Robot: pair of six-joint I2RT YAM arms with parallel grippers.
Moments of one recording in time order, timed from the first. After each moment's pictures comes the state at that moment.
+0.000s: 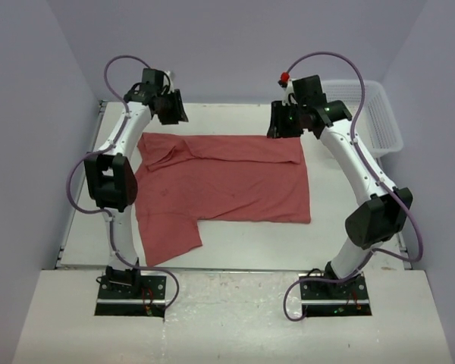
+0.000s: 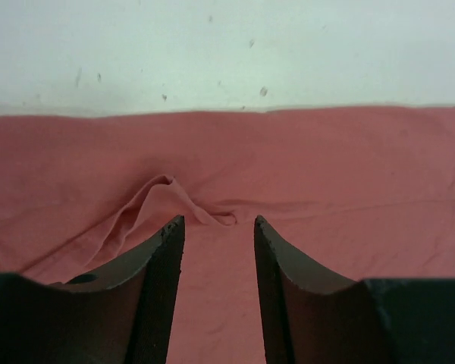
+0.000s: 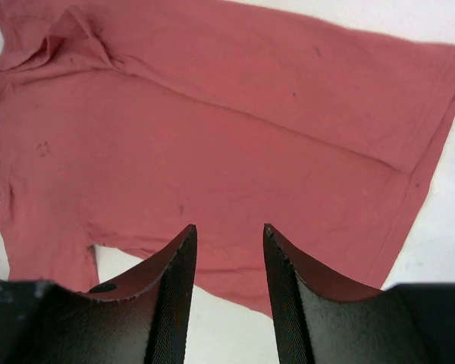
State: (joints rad) left arm -0.14 2.11 2.06 -0.75 0.21 -0.33; right arm 0.34 1.73 1.83 -0.90 -0.15 0.22
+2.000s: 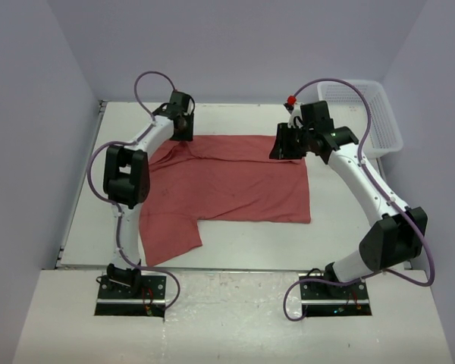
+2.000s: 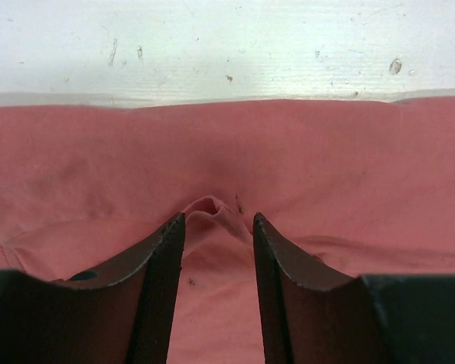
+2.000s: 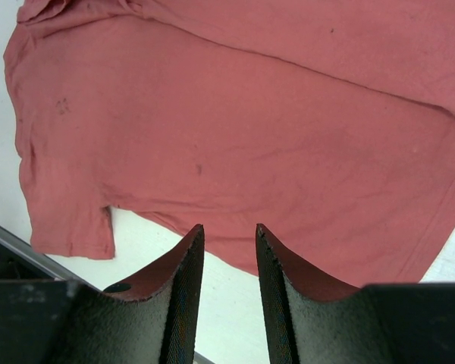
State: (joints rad) left arm -0.26 2.22 1.87 -0.60 -0.15 -0.20; right arm 0.31 1.51 1.43 -0.74 -0.28 0.27
